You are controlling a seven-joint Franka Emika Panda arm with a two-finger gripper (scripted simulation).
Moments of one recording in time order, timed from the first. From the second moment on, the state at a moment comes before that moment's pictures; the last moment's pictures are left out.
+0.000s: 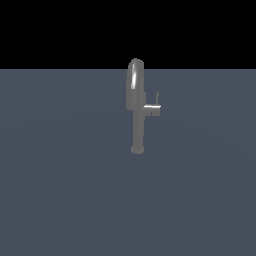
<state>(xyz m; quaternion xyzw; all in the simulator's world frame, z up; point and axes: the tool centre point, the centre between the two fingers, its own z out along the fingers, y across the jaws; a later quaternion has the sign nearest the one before) -0.250 0.011 0.496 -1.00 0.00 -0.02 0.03</state>
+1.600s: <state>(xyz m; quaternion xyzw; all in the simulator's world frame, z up) -0.140 -0.008 0.476 -0.96 0.16 0.12 0.18</state>
